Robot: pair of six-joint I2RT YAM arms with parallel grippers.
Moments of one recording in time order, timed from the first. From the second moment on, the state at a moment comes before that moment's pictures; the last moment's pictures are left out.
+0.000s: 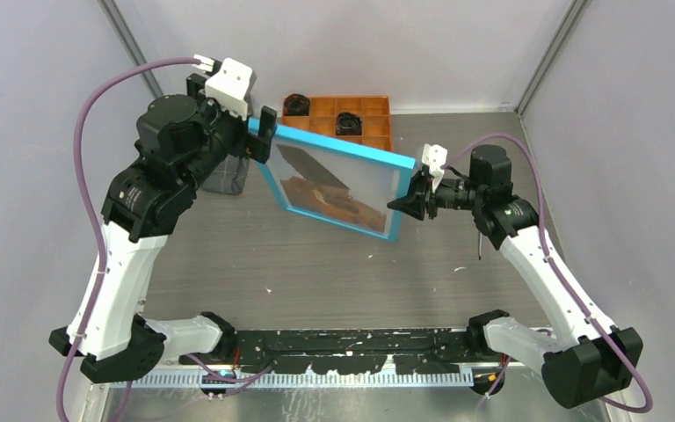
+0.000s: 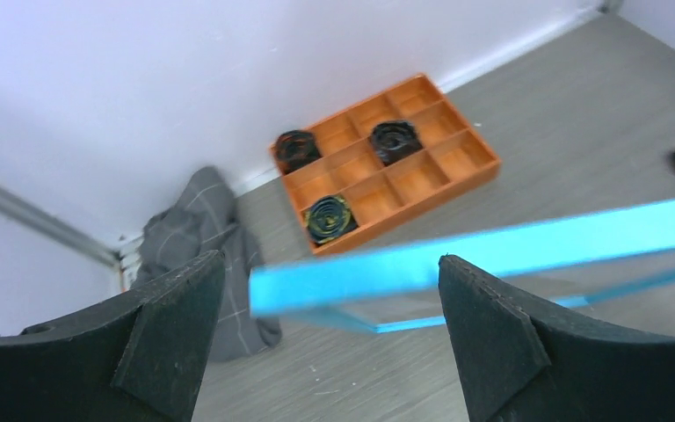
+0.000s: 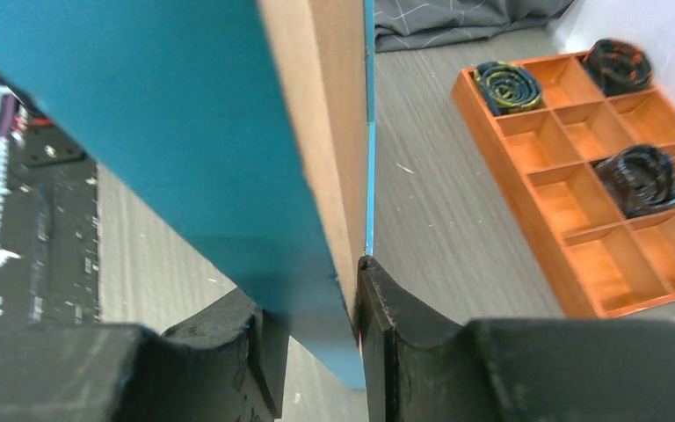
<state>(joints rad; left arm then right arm) -0.58 1.22 1.89 -0.82 -0.15 0.20 0.28 1.03 0.96 -0.29 -0.95 -0.46</state>
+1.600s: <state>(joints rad) -0.51 1.26 1.29 -0.53 -0.06 0.03 -0.58 2.10 1.53 -1.47 -0.96 -0.65</state>
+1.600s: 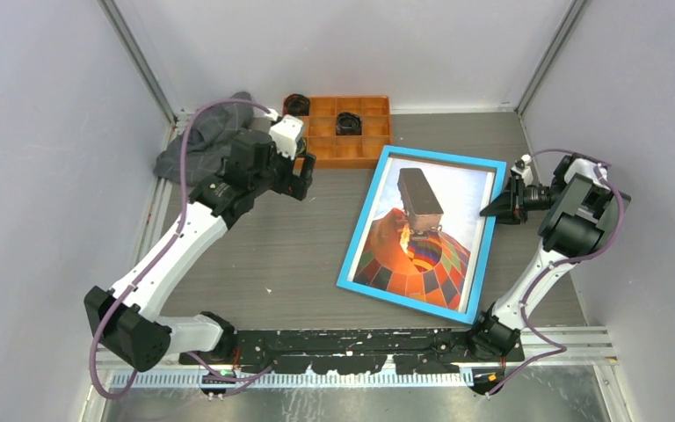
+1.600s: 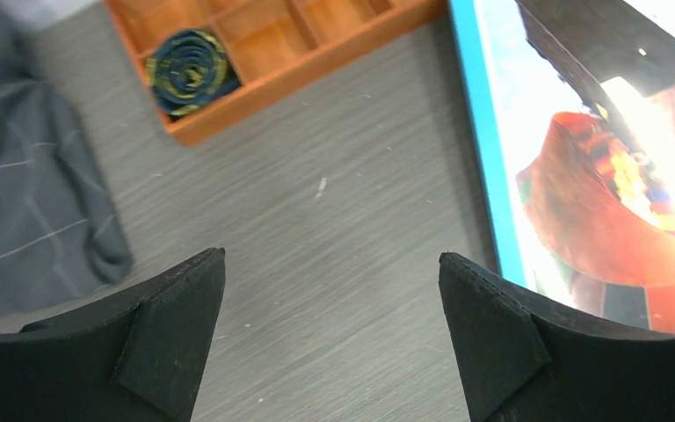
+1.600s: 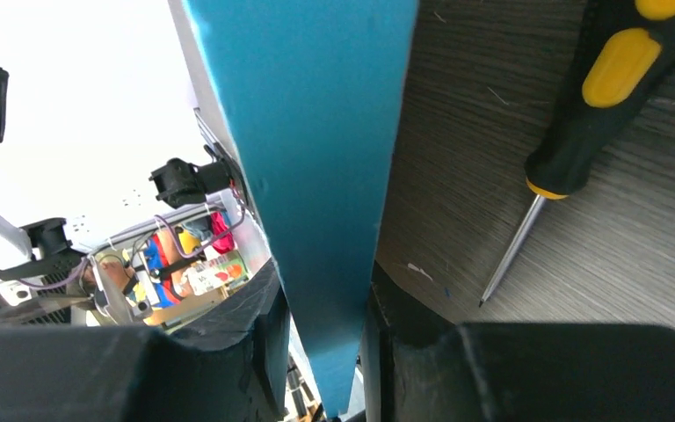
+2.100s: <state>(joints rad) -0.64 1.48 1.07 -0.22 0.10 0.07 -0.56 2.14 1.65 -1.54 -0.84 -0.63</state>
